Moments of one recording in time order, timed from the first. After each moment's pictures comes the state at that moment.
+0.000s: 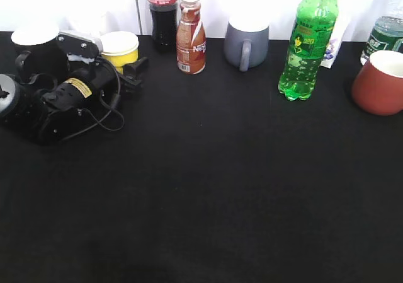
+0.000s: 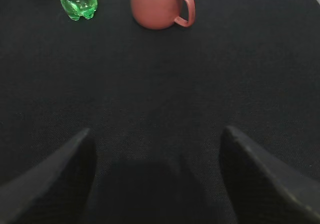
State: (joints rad) left arm -0.25 2.30 -1.13 0.28 -1.05 -0.16; right arm -0.02 -0.01 -0.51 0.02 1.04 0.02
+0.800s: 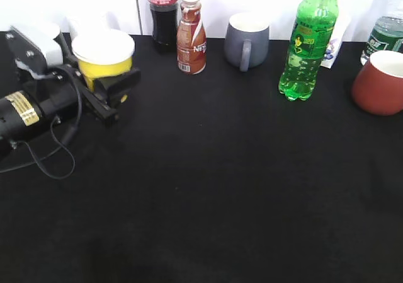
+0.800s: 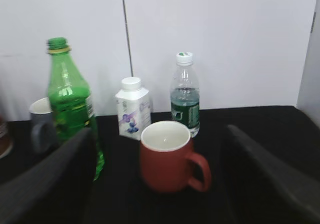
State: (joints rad) left arm -0.25 1.87 -0.61 0.57 -1.21 -0.16; right arm -0.02 0.41 -0.25 0.07 -0.12 0.02
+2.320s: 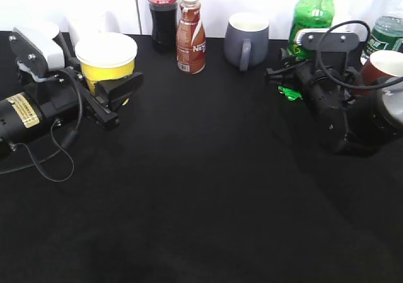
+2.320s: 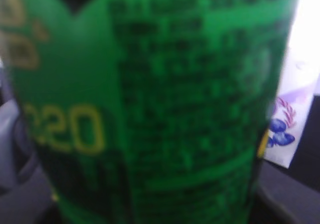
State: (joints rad) left arm -0.25 1.87 -0.61 0.60 -1.21 -0.16; right arm 0.40 2.15 -0.90 0.40 -1.13 -0.16
